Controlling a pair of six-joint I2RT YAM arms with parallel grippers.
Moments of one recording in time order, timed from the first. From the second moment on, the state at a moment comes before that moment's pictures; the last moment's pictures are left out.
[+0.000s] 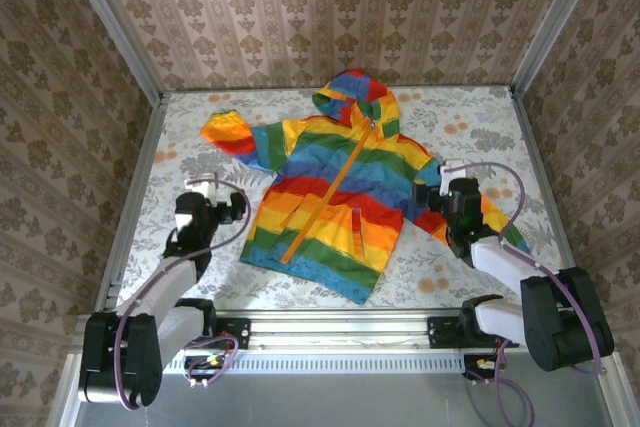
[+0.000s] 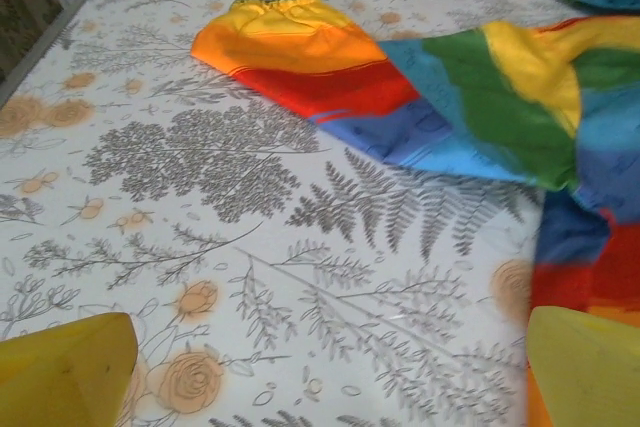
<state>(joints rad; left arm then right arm) -0.14 0.98 0.25 0.32 -0.06 -0.04 0.16 1.18 0.33 0.41 0.20 0.02</state>
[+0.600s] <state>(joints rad) -0.10 1.45 0.21 0.94 -0.12 0.14 0.14 1.46 0.28 0.86 0.20 -0.05</state>
